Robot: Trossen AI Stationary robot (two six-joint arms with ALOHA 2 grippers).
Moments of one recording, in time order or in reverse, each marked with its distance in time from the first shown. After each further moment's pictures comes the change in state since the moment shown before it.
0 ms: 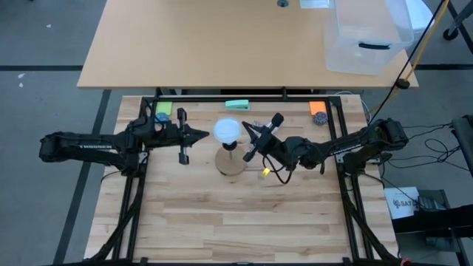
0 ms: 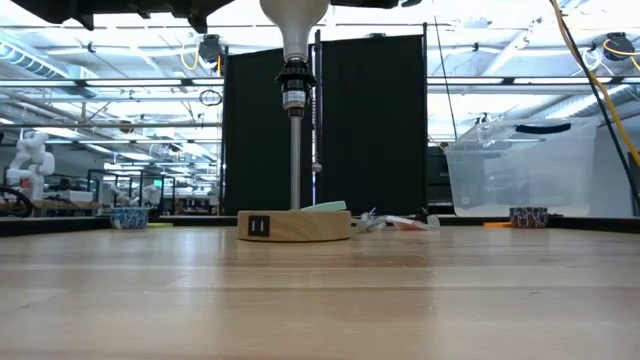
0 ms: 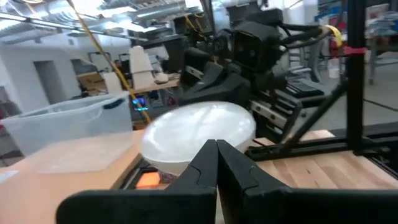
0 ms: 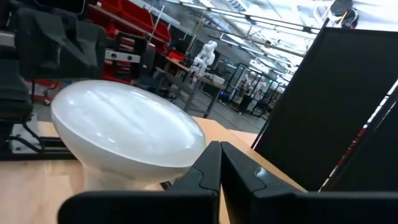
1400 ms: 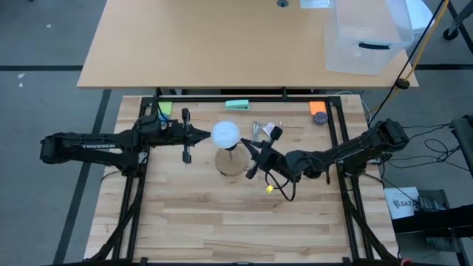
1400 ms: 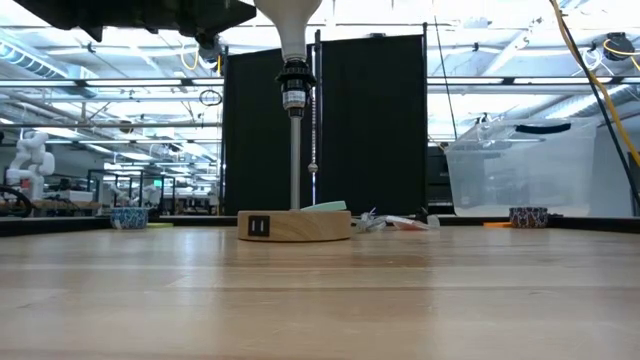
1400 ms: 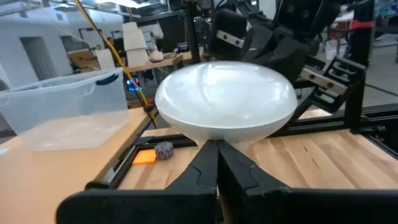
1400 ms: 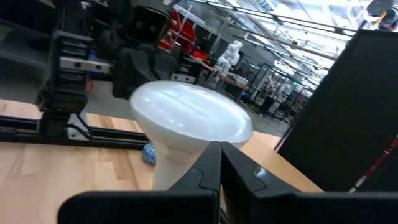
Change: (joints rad) left arm 0.061 0.038 0.000 -0.050 0.063 -0.013; right arm 0.125 0.000 0.009 -0.088 0.039 0.034
